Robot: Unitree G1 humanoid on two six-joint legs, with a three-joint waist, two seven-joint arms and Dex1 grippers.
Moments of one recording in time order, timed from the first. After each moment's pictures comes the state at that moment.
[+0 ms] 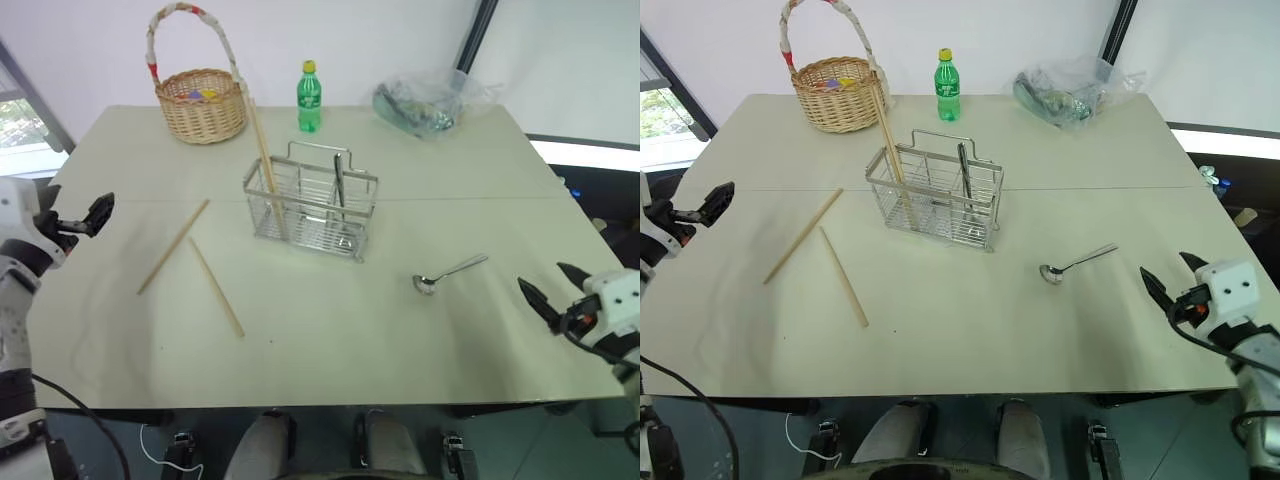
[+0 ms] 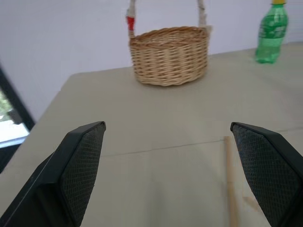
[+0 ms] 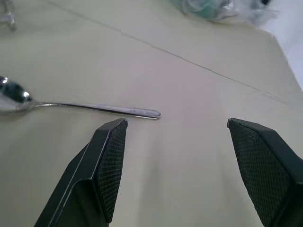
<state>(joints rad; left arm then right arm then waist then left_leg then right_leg) -0.25 0.79 0.52 0.05 -0.49 0.42 -0.61 0.19 -0.77 -0.49 -0.05 0.36 0.06 0.68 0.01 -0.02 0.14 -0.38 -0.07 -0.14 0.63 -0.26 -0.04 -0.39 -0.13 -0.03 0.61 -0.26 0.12</state>
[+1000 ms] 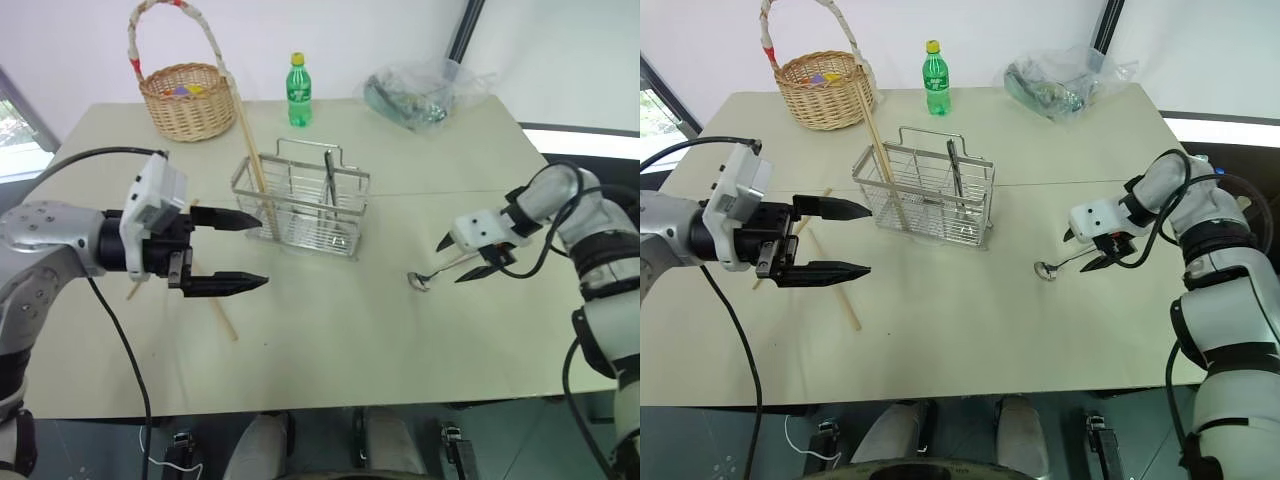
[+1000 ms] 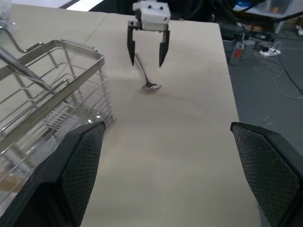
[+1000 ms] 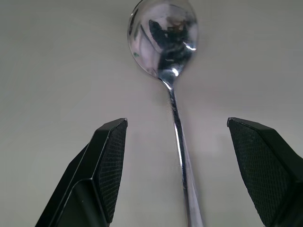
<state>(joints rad) -0.43 1.00 0.17 -0.43 -0.86 0.77 -1.13 -1.09 -0.80 0.47 1.12 -0.20 -0.62 1.61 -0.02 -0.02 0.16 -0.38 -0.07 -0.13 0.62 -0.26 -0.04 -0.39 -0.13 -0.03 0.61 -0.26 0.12</state>
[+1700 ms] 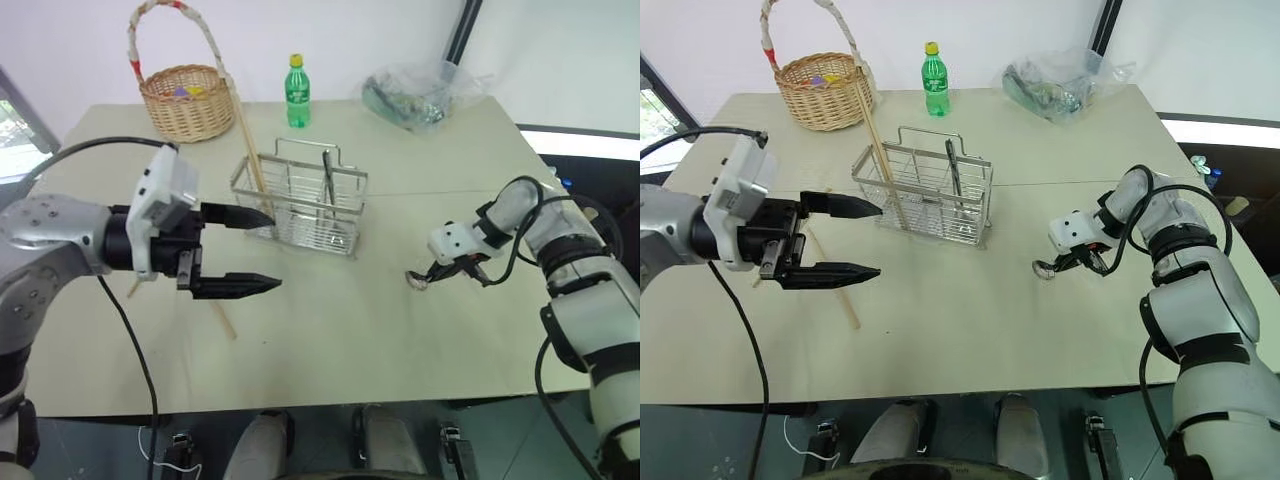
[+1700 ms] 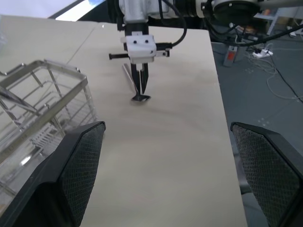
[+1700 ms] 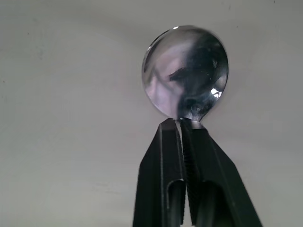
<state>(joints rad) -0.50 1.00 0.17 -0.49 -0.94 0.85 -1.07 -1.09 -0.70 0.49 1.21 -0.20 -0.62 1.61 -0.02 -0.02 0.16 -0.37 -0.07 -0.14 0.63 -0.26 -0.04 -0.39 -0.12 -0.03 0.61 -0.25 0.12</state>
